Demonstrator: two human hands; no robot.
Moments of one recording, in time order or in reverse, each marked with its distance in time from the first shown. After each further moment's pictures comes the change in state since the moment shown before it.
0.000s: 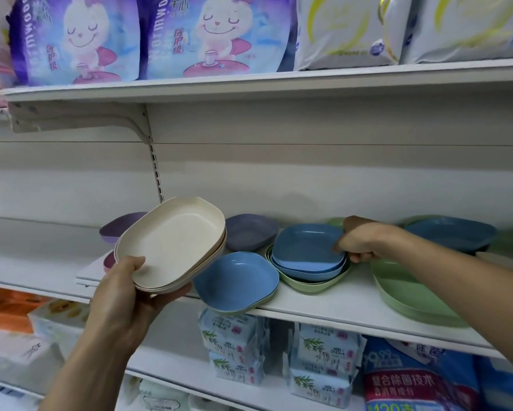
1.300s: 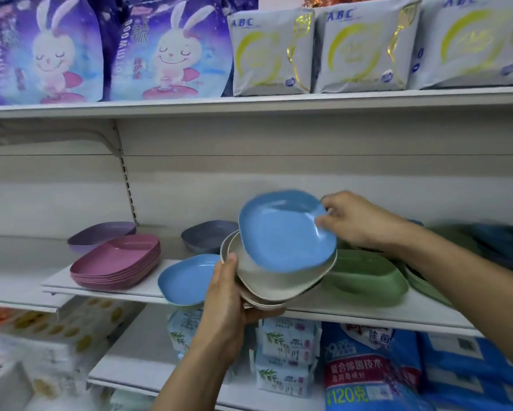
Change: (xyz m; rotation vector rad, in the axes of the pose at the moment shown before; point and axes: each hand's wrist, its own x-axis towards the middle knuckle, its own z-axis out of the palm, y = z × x) left_hand -0.085 -0.096 0.103 0.138 -0.351 -0.153; right_hand -0.085 0.047 -0.046 0.095 0.335 -0.460
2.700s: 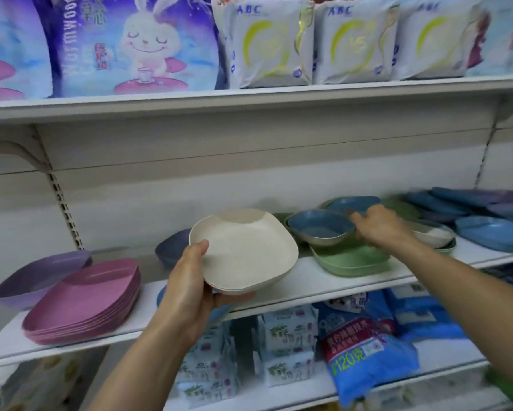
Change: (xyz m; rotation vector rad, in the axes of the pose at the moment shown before) left_hand 0.046 0.068 -0.065 0.054 -0.253 -0.166; right_hand -0.024 0.045 0.041 -0.106 0.384 0.765
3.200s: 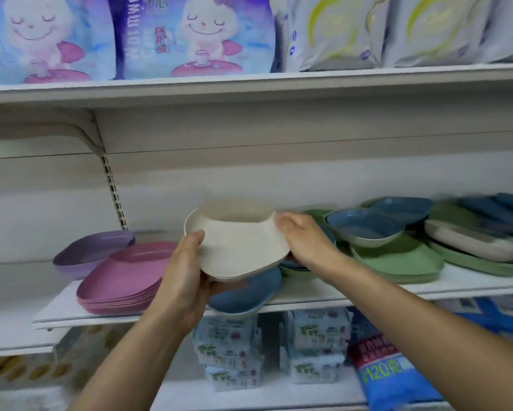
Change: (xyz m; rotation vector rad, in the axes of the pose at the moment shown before) left_hand 0.010 0.019 -0.044 -0.010 0.171 0.132; right_hand -0.090 -0.141 0.076 0.698 -0.409 -0.432
